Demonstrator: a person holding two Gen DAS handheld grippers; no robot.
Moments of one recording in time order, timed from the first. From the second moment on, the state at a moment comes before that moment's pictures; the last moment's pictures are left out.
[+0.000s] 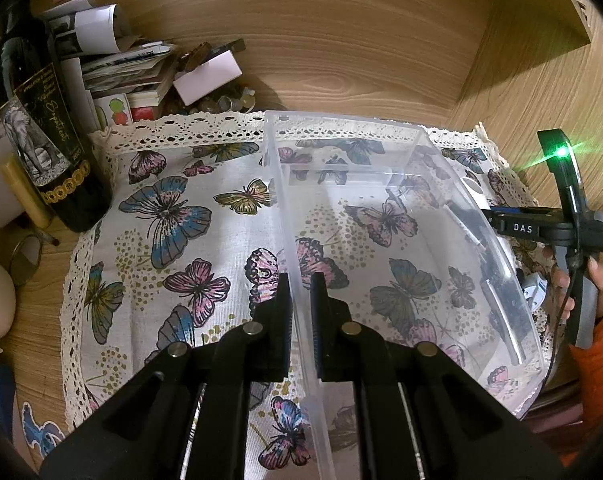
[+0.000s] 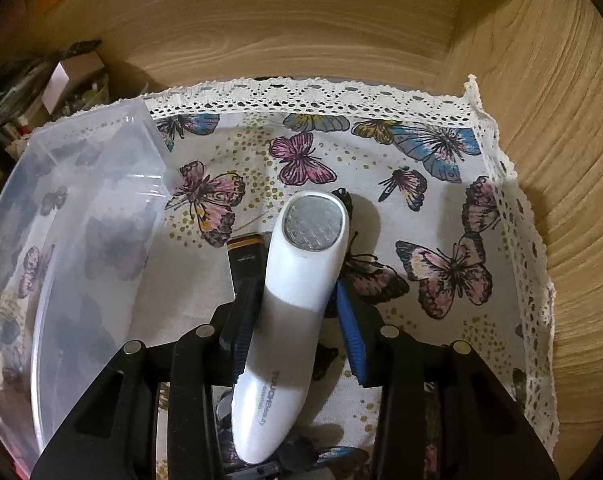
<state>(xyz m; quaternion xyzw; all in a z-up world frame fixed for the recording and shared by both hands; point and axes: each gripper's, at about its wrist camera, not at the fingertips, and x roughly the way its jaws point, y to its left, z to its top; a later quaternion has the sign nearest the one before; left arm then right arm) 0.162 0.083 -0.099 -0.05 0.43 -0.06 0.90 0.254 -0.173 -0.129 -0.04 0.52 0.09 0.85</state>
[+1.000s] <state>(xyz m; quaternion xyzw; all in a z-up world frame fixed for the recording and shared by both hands) 0.163 0.080 -0.098 -0.04 0.43 -0.06 0.90 0.186 -0.099 -0.019 -0.06 0.36 0.20 0.91</state>
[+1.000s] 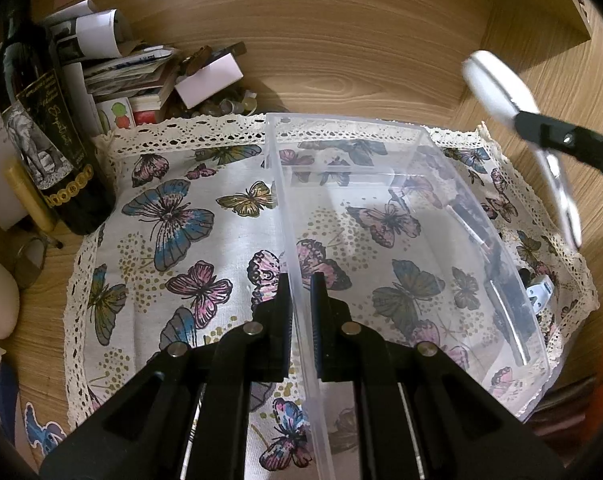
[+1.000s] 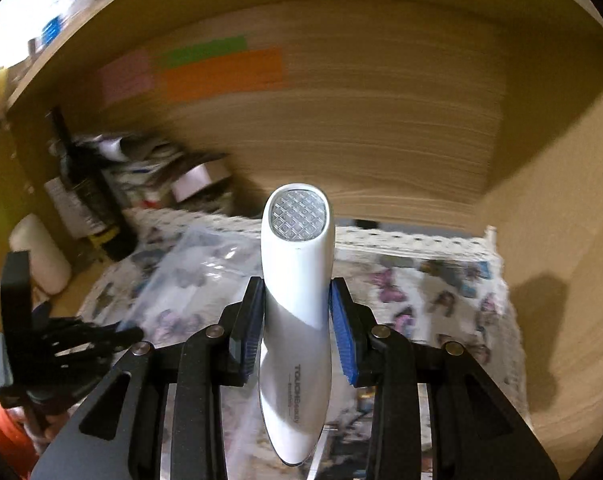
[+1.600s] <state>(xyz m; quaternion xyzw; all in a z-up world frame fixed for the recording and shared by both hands) 0.161 0.082 -0.100 -0.05 0.42 -0.06 0.90 0.201 -0.016 -0.088 -0.16 0.47 0.26 0.83</state>
